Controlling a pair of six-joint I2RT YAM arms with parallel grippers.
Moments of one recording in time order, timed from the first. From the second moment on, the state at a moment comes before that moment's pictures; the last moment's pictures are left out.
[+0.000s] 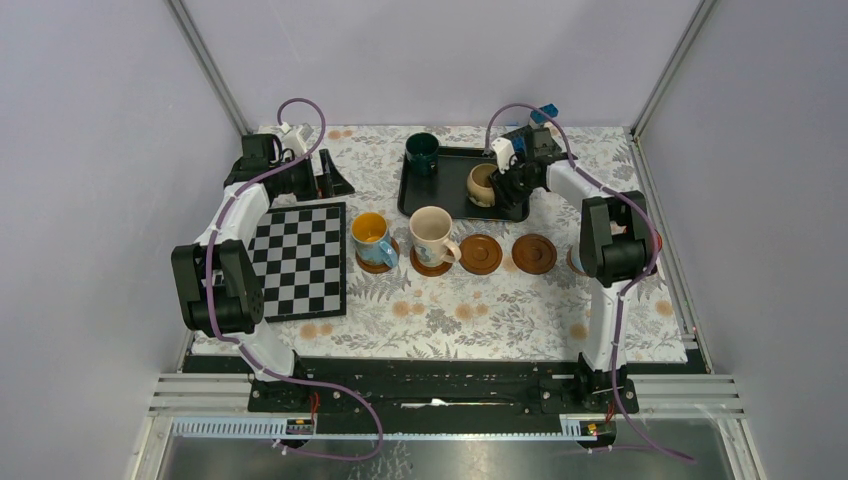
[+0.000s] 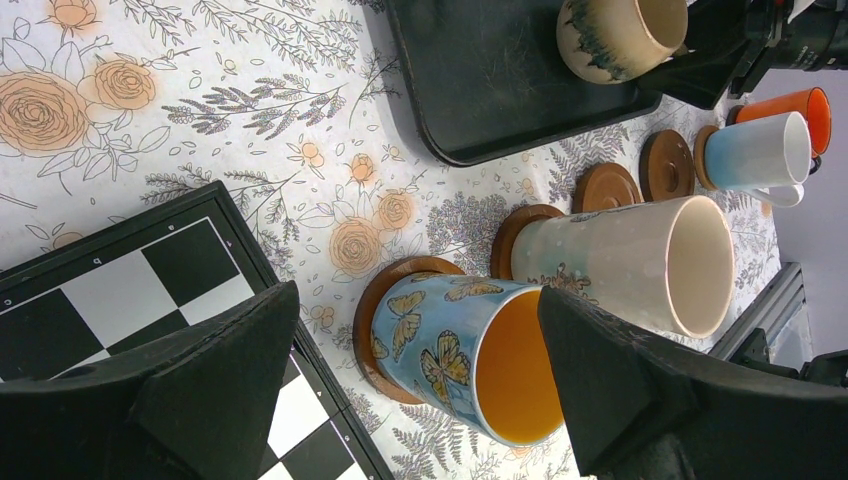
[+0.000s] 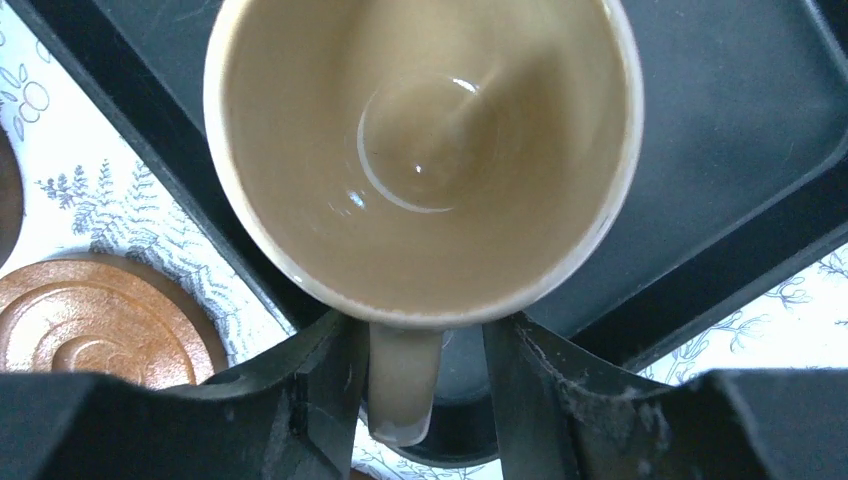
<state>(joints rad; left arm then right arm) 0.11 1.68 1.31 -0.41 0.77 -0.09 0.19 2.10 1.58 -0.49 -0.41 -0.54</state>
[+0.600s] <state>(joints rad) 0.11 1.68 1.31 -0.40 0.77 -0.09 0.19 2.14 1.62 -0.51 -0.41 -0.53</state>
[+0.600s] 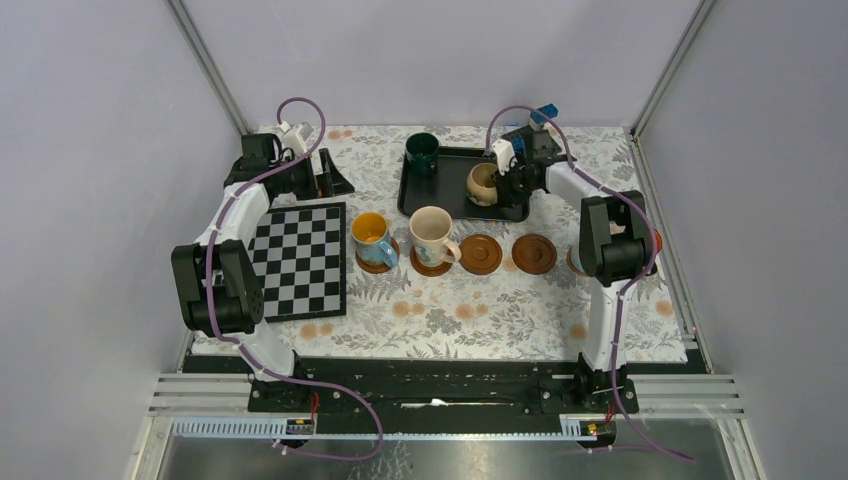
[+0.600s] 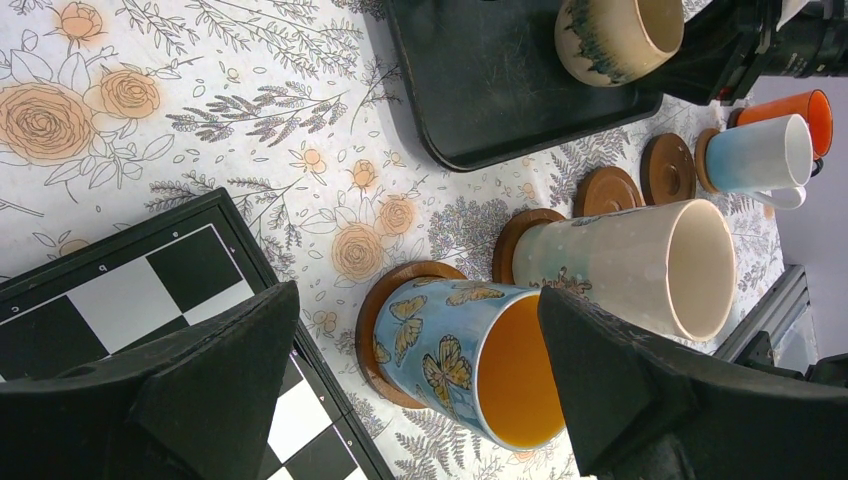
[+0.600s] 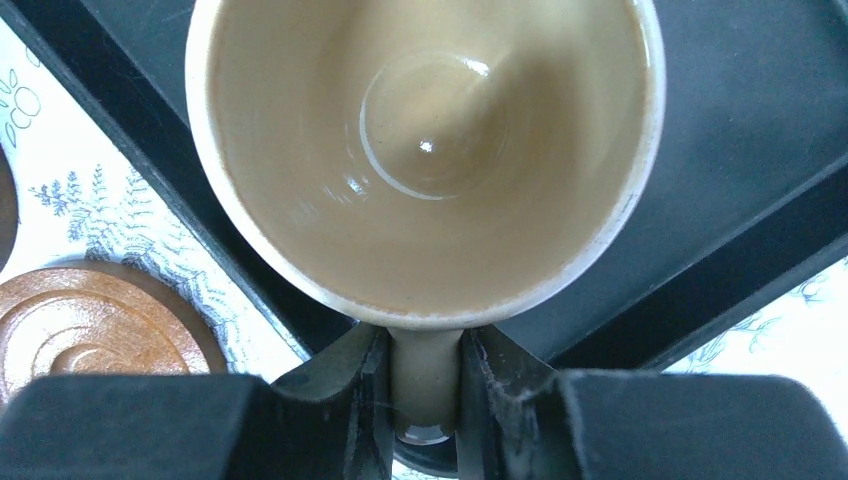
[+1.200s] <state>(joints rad) 0.11 1.67 1.30 -0.41 0.77 -0.08 0.19 1.72 1.14 -0.18 -0.36 -0.23</state>
